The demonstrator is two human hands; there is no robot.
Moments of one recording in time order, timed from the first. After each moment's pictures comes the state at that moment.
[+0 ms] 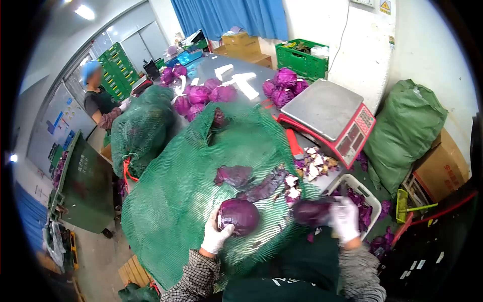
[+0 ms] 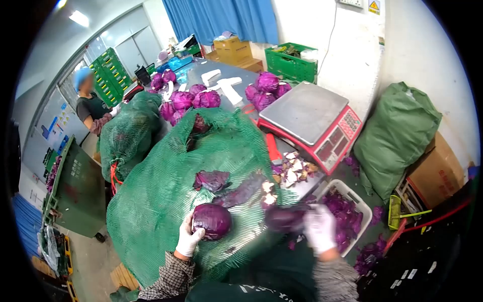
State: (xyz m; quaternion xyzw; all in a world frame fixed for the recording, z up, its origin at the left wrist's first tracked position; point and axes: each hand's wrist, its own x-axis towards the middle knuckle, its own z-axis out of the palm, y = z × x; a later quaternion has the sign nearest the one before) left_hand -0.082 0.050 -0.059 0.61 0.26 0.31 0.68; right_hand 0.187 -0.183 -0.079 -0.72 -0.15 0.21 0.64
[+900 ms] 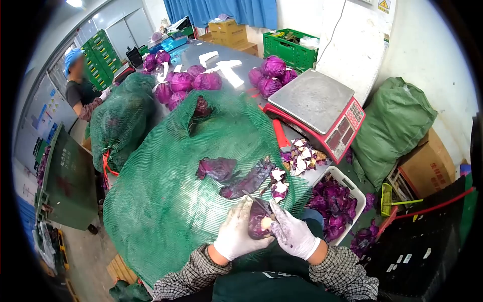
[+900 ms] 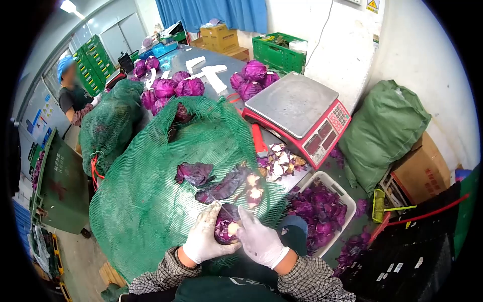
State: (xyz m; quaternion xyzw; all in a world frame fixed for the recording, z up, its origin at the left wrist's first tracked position) left_hand -0.023 -0.002 -0.018 0.94 0.20 0.16 0.24; right_hand 0.111 -0.138 -0.016 -0.74 -0.52 0.23 0.37
